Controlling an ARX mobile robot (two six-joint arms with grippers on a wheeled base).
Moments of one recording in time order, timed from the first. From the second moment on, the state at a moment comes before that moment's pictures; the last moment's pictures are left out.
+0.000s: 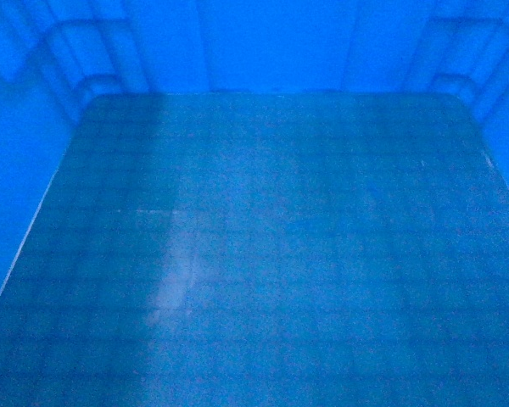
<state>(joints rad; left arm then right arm) -0.32 0.67 0.47 -0.13 -0.32 -0.17 0.23 0.81 0.48 -0.03 0.21 0.14</state>
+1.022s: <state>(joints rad) -0.32 0.67 0.47 -0.14 -0.32 -0.17 0.23 0.81 0.48 -0.03 0.21 0.14</state>
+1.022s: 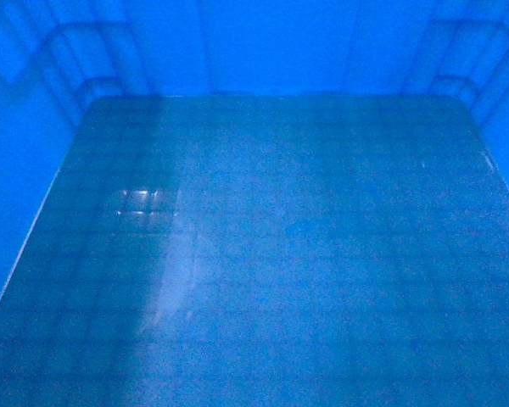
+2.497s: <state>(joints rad) -0.32 0.67 0.47 -0.14 -0.32 -0.17 0.23 0.81 0.48 -0.03 0.21 0.14</state>
